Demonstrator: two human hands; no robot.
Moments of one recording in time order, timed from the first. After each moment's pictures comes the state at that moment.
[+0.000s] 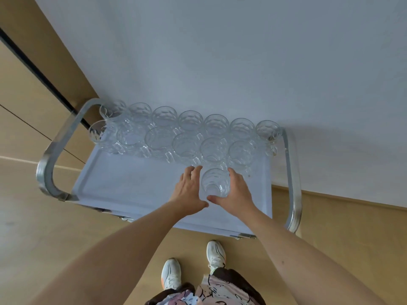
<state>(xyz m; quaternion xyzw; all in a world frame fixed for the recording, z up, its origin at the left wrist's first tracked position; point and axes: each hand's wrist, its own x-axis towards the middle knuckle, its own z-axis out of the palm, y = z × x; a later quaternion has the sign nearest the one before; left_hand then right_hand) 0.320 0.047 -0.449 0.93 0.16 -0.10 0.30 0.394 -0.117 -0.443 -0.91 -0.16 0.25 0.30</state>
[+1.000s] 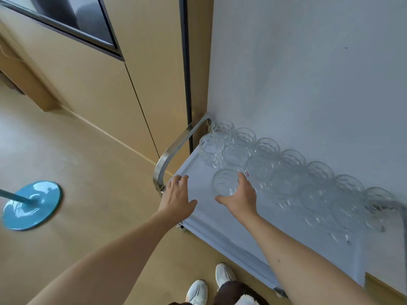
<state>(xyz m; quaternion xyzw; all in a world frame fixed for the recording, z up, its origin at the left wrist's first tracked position) 0.150 0.268 -0.422 0.87 0.41 -0.03 0.26 0.309 0.137 -0.426 -0.87 -0.25 0.24 0.36</state>
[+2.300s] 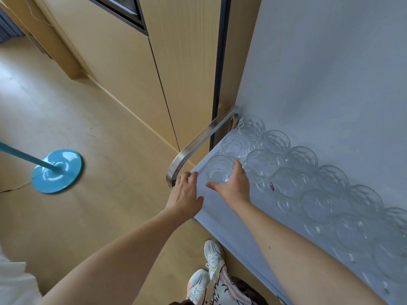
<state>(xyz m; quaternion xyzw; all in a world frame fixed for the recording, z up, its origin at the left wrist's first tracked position) 0.161 0.308 -0.448 0.85 0.46 -0.03 0.28 0.313 0.244 -0.444 -0.86 -0.32 0.27 0.31</state>
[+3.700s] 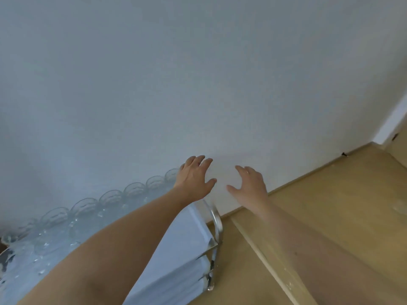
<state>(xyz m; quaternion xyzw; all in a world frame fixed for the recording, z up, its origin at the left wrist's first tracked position) 0.371 -0.114 -0.234 0.95 -0.24 0.10 0.17 0.318 -0.309 -0.250 -0.97 0.08 -0.07 0.24</state>
